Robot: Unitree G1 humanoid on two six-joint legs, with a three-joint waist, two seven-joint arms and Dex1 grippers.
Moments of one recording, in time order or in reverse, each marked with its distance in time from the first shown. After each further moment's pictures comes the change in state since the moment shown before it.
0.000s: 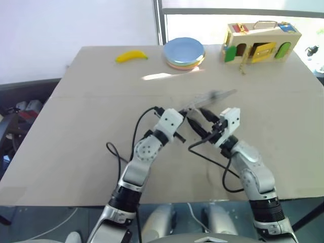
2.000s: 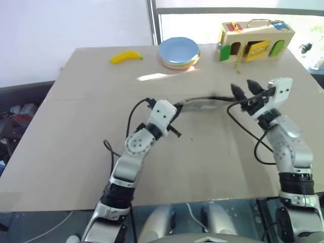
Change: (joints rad) left arm -0.031 0.061 0.052 -0.103 -0.081 0.100 -0.055; right arm -0.221 -0.344 -0.227 0.057 0.157 0.132 0.005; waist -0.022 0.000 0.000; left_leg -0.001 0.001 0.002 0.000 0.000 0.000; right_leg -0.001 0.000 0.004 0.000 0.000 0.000
